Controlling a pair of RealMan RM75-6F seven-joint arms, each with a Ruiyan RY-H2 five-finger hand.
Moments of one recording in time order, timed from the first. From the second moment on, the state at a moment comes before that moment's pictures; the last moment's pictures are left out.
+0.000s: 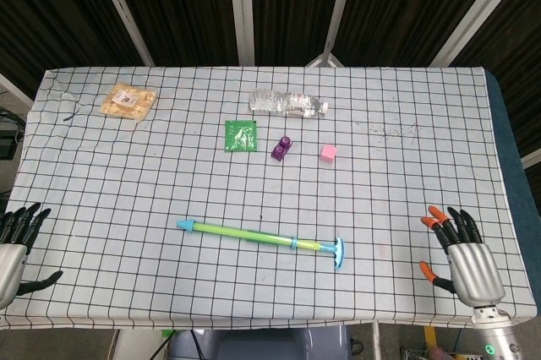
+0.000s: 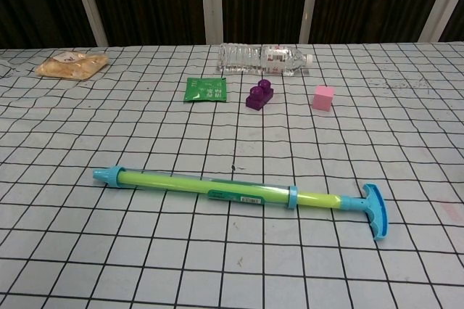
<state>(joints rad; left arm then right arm) -0.03 -1.03 0.03 -1.75 1.54 1.48 0.17 0.07 -1.15 0.03 -1.78 -1.62 1.45 -0.15</state>
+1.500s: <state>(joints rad) -0.03 -1.03 0.03 -1.75 1.52 1.46 0.17 0.31 -1.72 0.14 -1.65 -1.28 1.17 -0.62</state>
